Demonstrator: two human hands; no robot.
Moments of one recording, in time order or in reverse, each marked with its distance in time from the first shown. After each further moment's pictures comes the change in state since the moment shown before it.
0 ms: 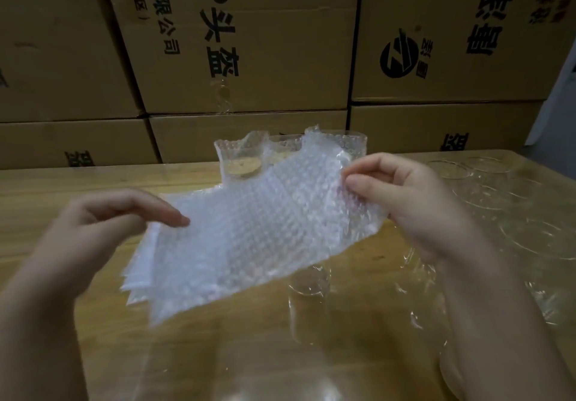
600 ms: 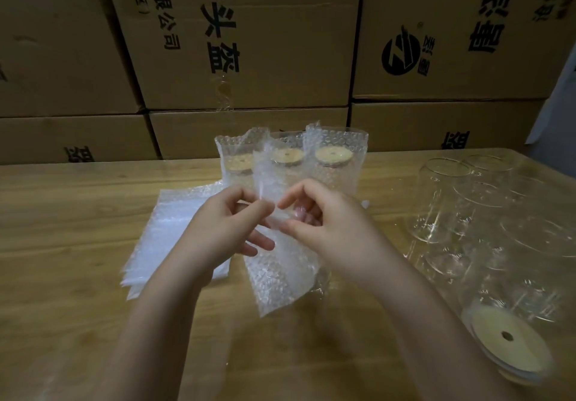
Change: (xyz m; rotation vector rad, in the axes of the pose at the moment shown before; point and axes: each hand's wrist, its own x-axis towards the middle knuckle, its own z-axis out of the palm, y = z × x) left_hand 0.022 0.046 0.107 -0.186 -0.062 -0.296; right_hand -0.006 0.016 0.061 -0.392 -0.151 -0.111
